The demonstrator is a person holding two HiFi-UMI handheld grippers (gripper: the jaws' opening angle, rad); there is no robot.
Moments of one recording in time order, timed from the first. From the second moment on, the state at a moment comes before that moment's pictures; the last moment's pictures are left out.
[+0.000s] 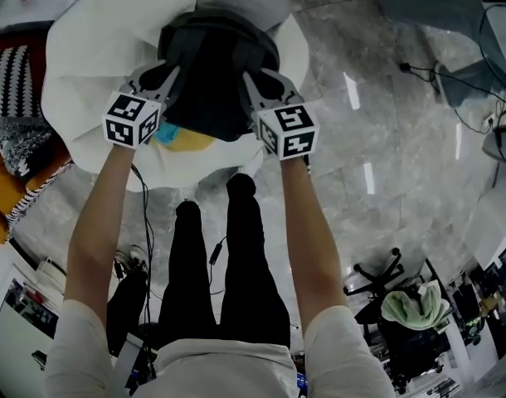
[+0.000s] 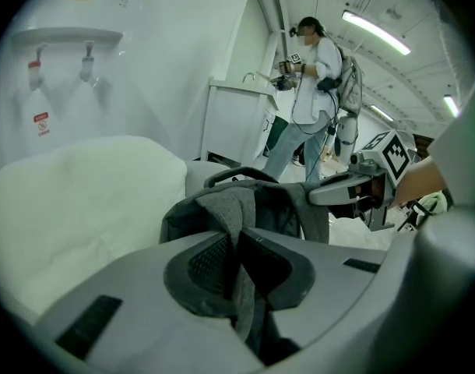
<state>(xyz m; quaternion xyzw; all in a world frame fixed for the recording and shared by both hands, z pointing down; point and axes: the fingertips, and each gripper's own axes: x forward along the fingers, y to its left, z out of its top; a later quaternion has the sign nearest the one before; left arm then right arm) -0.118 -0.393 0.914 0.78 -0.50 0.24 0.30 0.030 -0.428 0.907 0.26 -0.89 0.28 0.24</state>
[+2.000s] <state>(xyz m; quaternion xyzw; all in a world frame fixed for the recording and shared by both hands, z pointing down) -0.137 -0.196 0.676 0.80 -0.50 0.18 0.26 0.022 -0.227 0.696 0.27 -0.89 0.29 0.22</state>
